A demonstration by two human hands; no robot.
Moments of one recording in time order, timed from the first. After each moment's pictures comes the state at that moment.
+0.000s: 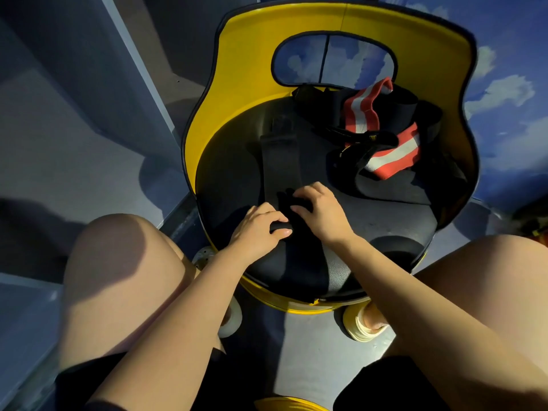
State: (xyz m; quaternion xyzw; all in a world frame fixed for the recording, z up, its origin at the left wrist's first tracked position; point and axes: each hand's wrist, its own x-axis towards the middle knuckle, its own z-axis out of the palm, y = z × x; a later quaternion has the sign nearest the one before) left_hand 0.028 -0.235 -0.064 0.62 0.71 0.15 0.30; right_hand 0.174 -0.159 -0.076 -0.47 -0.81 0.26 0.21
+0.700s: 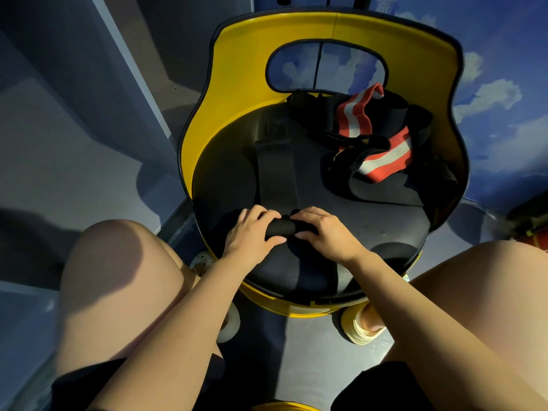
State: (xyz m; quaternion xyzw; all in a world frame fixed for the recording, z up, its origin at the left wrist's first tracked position) left_hand 0.031 -0.240 -0.067 0.64 0.73 0.11 0.20; right_hand 0.205 -0.177 -0.072 -0.39 -0.86 0.30 0.11
